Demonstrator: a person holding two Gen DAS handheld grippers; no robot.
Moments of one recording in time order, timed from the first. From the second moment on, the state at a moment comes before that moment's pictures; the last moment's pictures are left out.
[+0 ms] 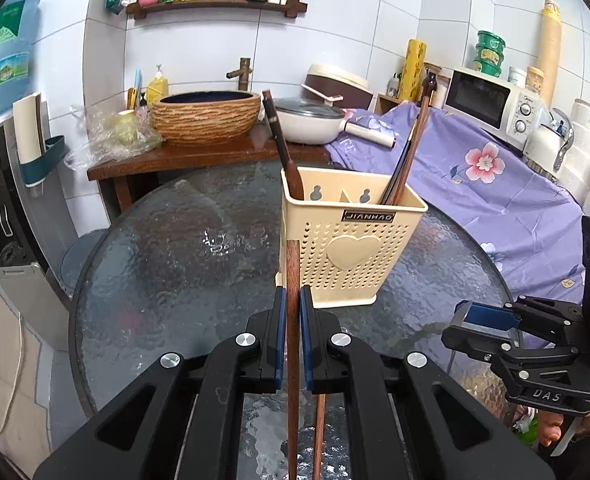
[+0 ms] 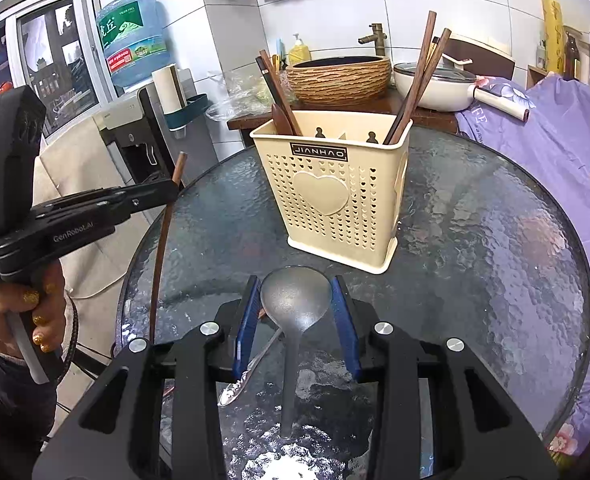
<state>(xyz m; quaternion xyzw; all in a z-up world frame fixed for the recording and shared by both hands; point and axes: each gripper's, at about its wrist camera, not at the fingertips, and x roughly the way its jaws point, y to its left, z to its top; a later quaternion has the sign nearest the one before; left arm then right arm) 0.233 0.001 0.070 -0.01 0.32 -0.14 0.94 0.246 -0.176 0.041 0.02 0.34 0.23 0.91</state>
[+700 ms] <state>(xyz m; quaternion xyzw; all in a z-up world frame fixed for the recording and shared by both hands) 0.223 0.003 0.092 -0.01 0.29 -0.15 0.95 0.243 -0.173 0.061 0.02 0.32 0.22 0.92</state>
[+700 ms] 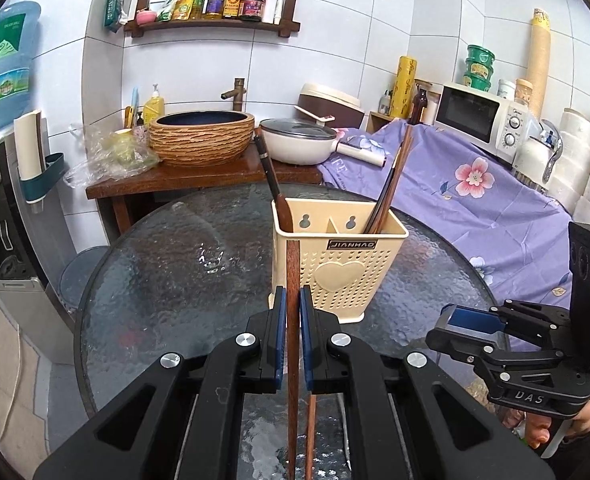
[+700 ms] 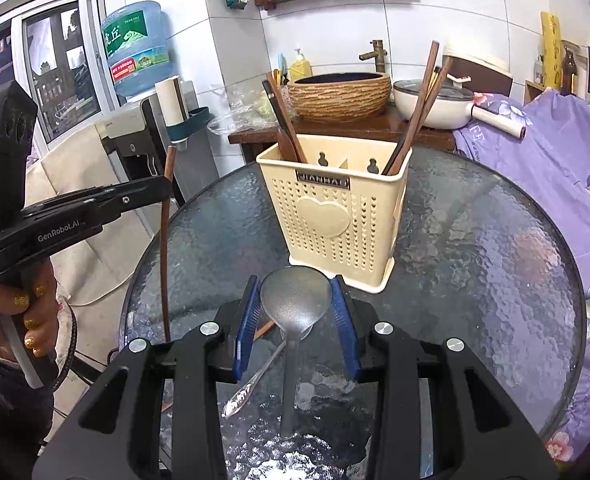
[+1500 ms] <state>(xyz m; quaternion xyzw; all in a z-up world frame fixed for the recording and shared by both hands) 0.241 -0.019 0.206 -0.01 0.20 -0.19 0.96 0.288 -0.190 0.178 0.05 0.24 0.21 0.95</state>
